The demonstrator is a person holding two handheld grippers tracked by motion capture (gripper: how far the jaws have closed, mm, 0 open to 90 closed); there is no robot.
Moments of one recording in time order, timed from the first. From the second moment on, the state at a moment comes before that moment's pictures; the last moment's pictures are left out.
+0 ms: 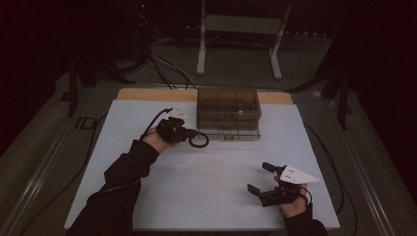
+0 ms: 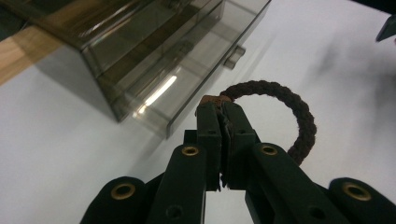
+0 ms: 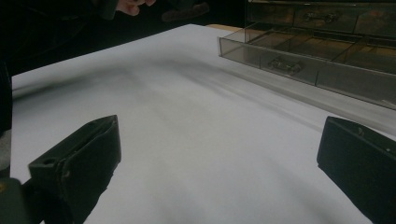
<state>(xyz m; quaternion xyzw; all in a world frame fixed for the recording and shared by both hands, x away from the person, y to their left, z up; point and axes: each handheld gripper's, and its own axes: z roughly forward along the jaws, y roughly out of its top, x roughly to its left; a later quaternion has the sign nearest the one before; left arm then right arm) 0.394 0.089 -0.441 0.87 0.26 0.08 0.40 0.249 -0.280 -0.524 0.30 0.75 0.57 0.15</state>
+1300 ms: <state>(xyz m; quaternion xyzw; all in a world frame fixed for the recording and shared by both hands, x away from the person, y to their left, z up) 0.420 0.007 -0.422 0.89 0.21 0.07 0.40 0.247 -0.281 -0.521 0.30 0.75 0.58 0.14</state>
